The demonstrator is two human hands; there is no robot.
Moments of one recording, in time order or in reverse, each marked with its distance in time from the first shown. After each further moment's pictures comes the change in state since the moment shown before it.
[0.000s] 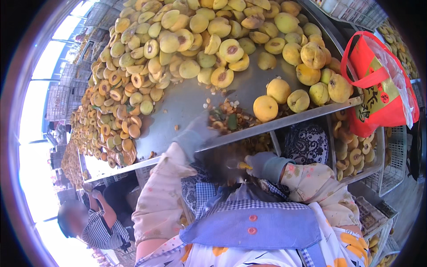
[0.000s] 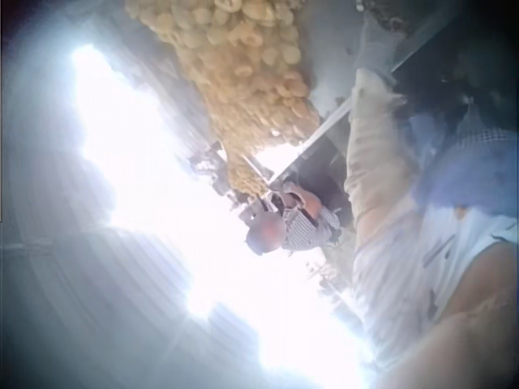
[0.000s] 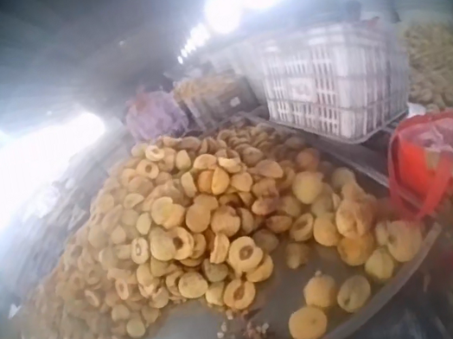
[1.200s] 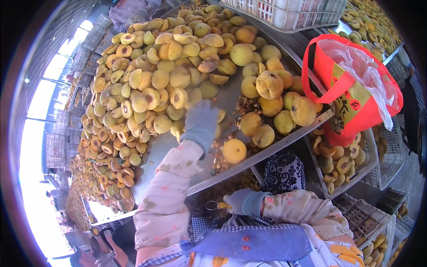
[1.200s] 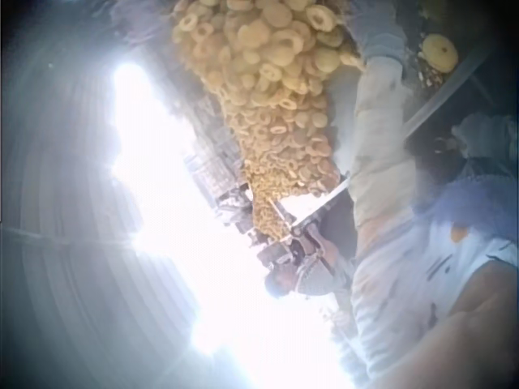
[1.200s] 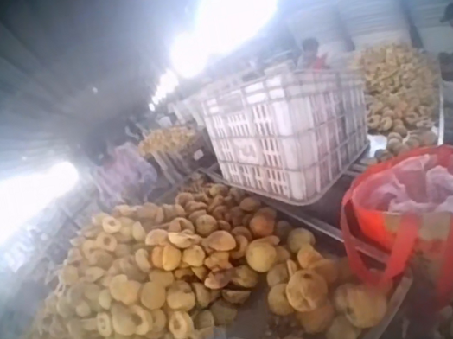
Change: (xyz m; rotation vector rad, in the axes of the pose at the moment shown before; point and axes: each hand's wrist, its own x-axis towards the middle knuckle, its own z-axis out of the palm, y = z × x) left_hand 0.108 0.154 0.024 1.386 0.226 0.398; right_hand -0.016 0.001 -0.015 0.138 0.023 -0.095
